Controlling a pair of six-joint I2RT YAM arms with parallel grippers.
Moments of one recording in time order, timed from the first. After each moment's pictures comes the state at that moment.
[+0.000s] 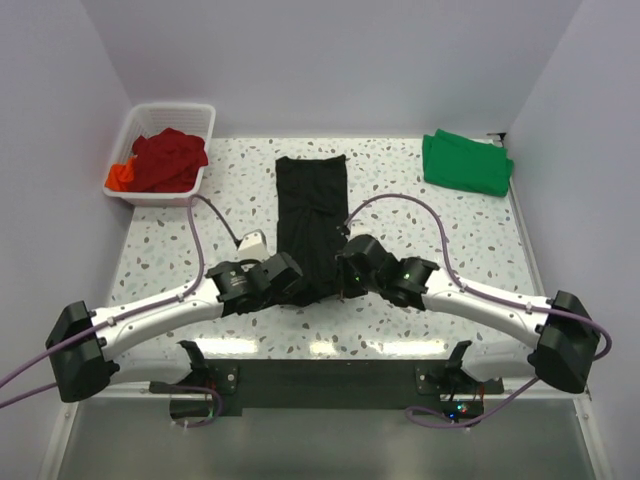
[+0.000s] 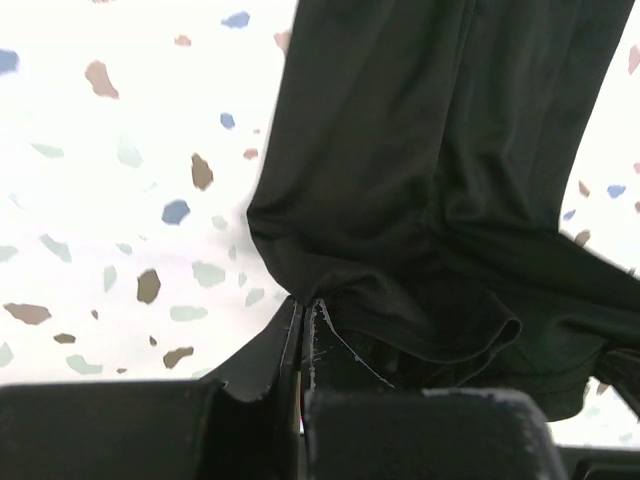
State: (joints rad) left arm -1.01 1.16 0.81 -0.81 -0.48 -1.28; right arm 0.98 1.25 0.86 -0.39 0.14 0.69
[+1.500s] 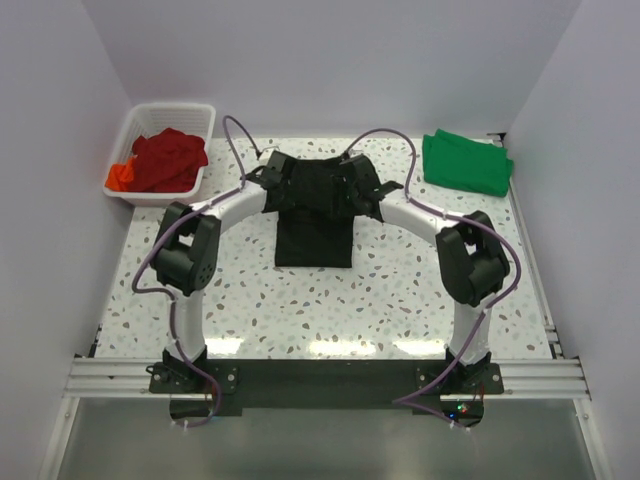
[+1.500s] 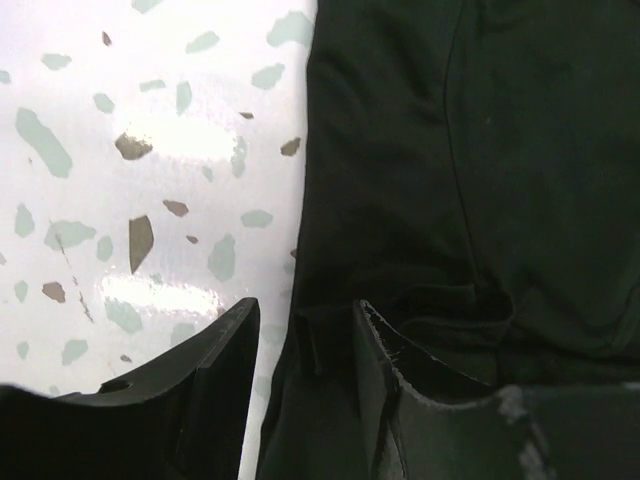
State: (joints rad) left arm -0.44 2.03 1.50 -0.43 -0.36 -0.58; right arm 0.55 1.94 1.42 -0.29 0.14 0.41
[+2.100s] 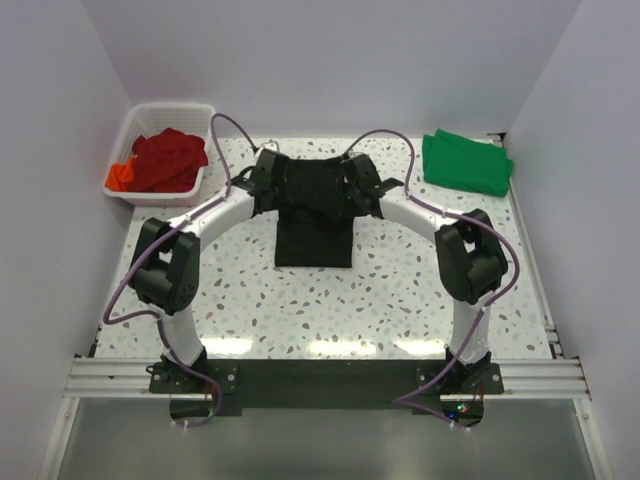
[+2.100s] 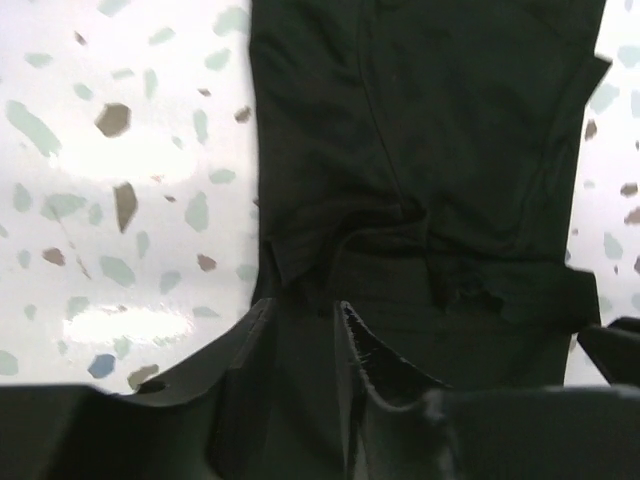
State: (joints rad) left arm -0.44 1.84 1.37 -0.37 -0.26 -0.55; right arm 0.54 1.96 1.47 -0.35 0.11 0.40
